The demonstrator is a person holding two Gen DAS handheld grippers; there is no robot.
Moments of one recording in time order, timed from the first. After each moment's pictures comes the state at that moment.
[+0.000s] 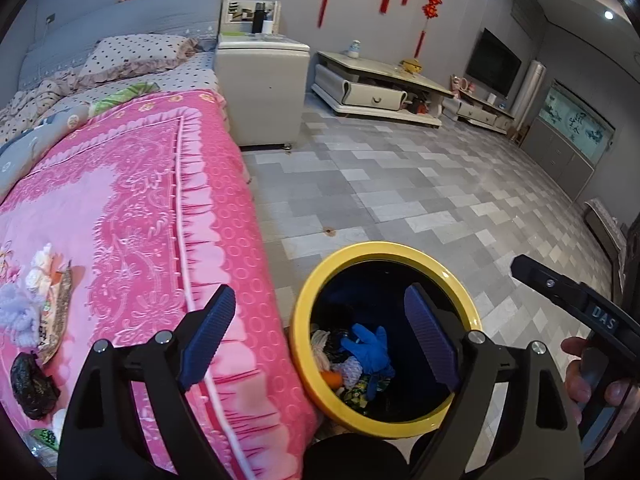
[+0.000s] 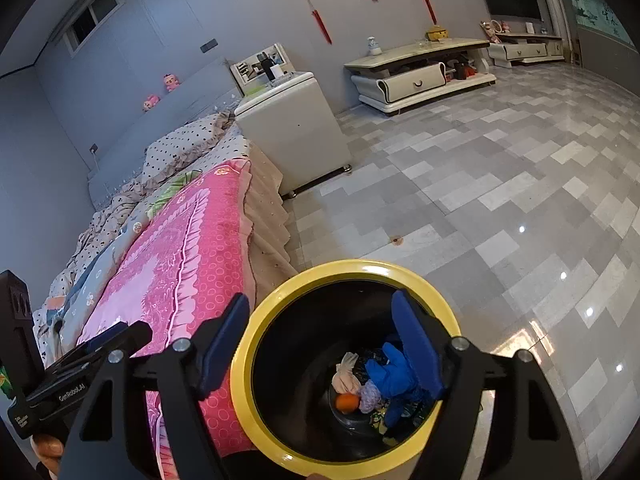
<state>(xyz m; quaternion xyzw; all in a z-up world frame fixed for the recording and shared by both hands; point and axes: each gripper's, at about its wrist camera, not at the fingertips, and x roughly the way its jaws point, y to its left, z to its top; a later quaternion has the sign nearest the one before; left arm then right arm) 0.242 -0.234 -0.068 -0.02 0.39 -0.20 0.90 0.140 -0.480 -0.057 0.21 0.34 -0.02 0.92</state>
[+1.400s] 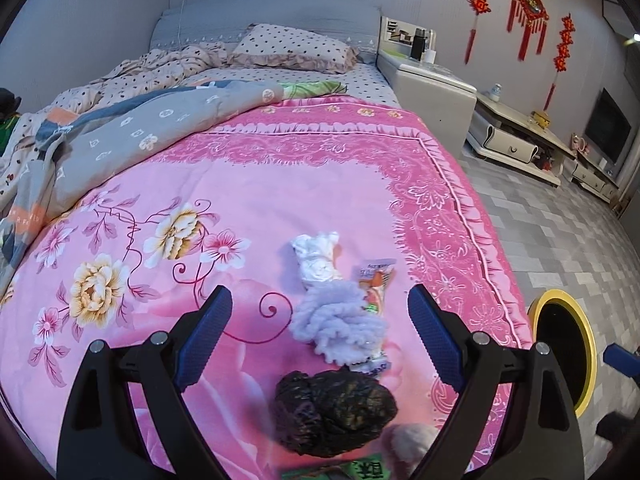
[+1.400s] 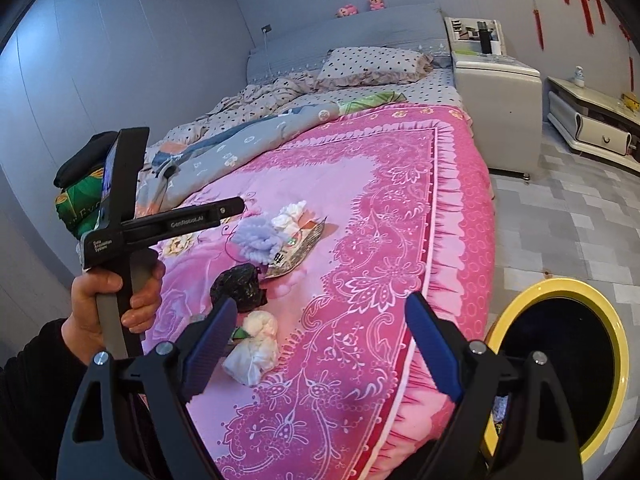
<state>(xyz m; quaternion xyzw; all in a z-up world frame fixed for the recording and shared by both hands) 0.251 0.058 -0.066 -0.07 0.39 0.03 0.92 0.150 -0.206 -0.031 0.03 0.39 0.28 0.88</state>
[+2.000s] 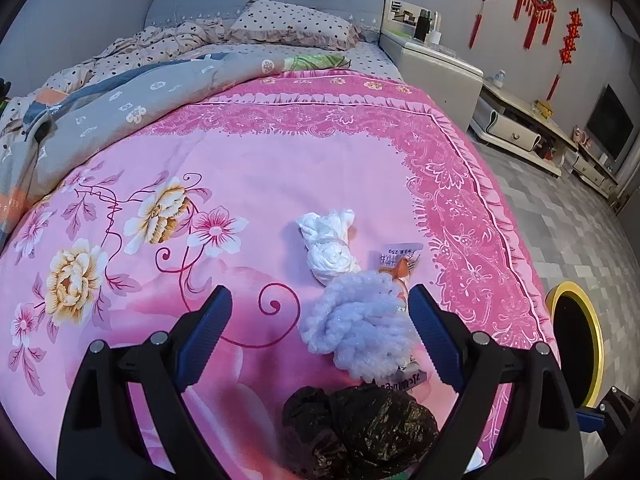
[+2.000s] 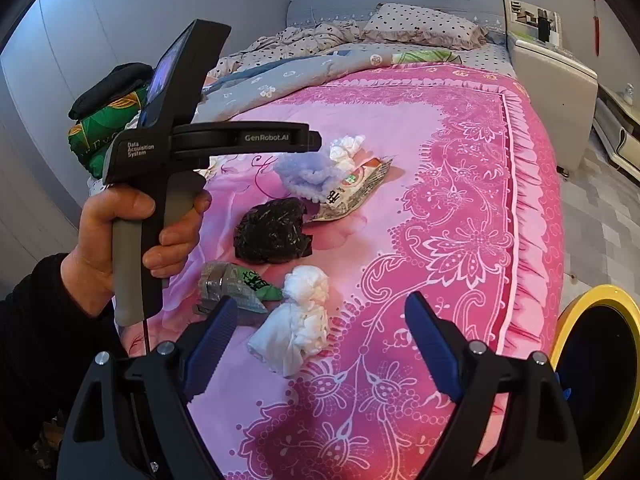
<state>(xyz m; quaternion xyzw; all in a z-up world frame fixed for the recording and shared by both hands) 0.282 0.068 -0.106 -0.08 0.42 0.02 0.90 0.154 -0.135 -0.083 -0.04 0.44 0.33 0.83</state>
